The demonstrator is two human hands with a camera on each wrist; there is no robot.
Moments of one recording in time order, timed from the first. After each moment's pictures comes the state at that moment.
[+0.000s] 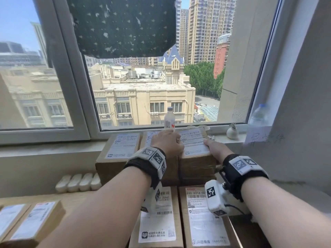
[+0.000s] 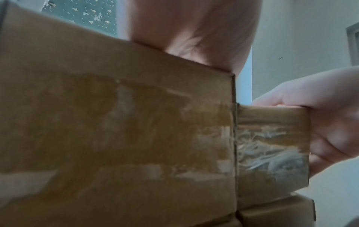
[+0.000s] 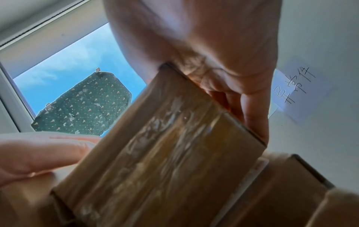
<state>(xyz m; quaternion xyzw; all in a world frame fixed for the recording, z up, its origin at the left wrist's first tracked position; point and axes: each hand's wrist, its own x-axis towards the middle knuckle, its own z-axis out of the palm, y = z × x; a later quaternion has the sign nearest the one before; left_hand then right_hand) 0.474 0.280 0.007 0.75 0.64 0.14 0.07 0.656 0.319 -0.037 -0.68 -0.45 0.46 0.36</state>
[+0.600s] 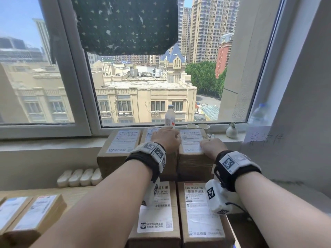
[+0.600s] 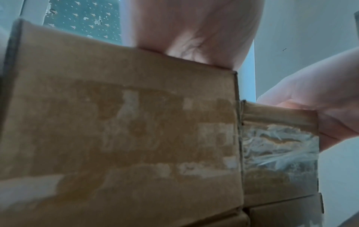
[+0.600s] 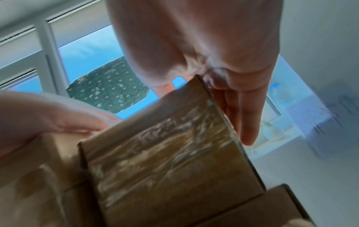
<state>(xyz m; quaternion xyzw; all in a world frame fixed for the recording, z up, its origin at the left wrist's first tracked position) 0.474 0.281 0.005 0.75 0.64 0.13 0.09 0.640 0.286 -0.011 -0.74 -0.58 0.25 0.24</state>
